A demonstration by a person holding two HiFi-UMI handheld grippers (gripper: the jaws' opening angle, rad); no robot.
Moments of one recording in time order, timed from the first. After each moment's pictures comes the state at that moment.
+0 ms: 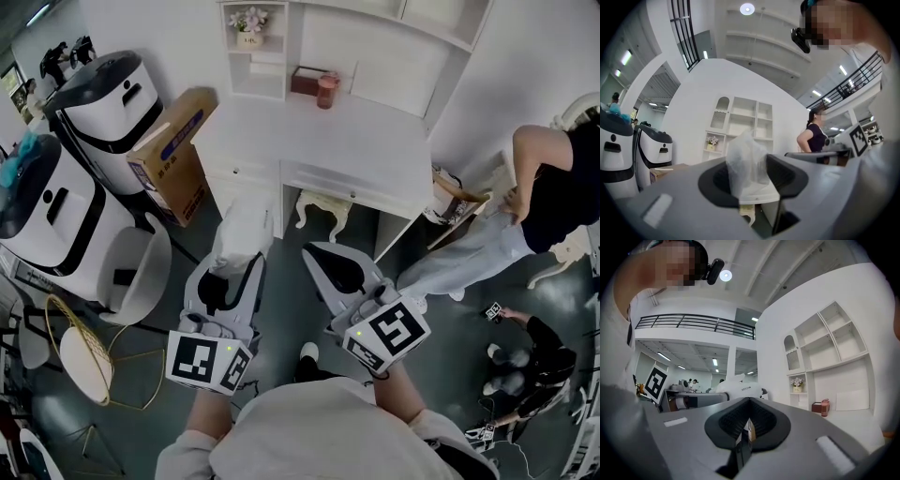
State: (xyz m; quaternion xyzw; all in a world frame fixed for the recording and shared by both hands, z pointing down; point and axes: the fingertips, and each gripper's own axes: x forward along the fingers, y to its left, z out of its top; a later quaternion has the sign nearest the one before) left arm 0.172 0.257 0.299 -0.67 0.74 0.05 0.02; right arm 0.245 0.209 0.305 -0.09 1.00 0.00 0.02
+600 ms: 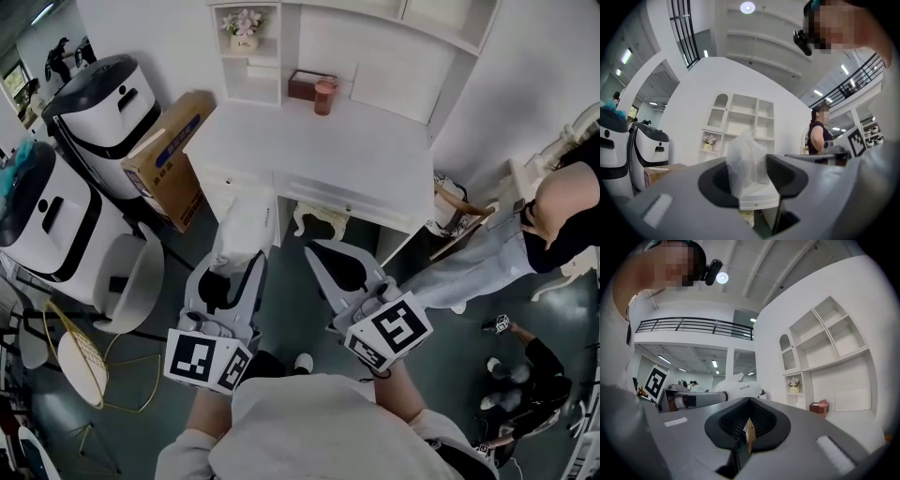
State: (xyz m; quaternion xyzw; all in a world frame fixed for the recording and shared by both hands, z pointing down) left arm 0.180 0.179 0.302 -0.66 0.75 0.06 0.01; right arm 0.251 0.127 0.311 -0.08 1.00 -0.01 0.03
